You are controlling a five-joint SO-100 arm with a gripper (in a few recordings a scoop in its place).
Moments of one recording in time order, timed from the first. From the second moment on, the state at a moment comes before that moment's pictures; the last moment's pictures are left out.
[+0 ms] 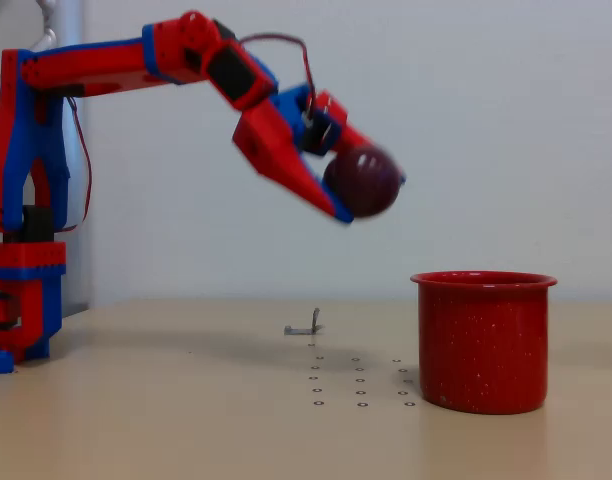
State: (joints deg) arm 15.0 79.2 68.4 54.4 -50.5
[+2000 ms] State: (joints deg) arm 18.2 44.7 32.5 50.4 -54.1
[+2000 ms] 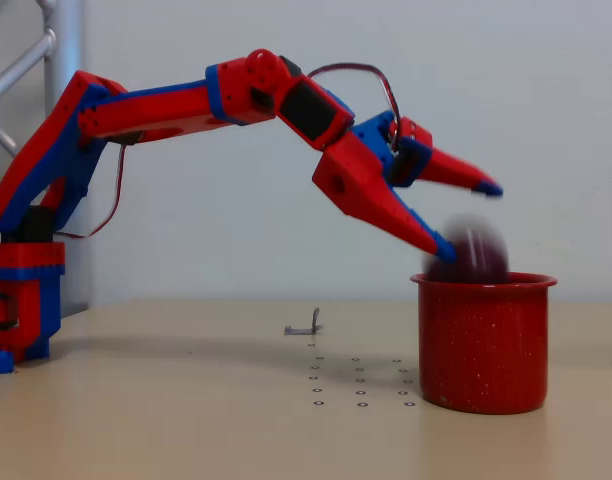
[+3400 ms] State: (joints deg) arm 16.9 109.2 99.1 73.1 -3.9
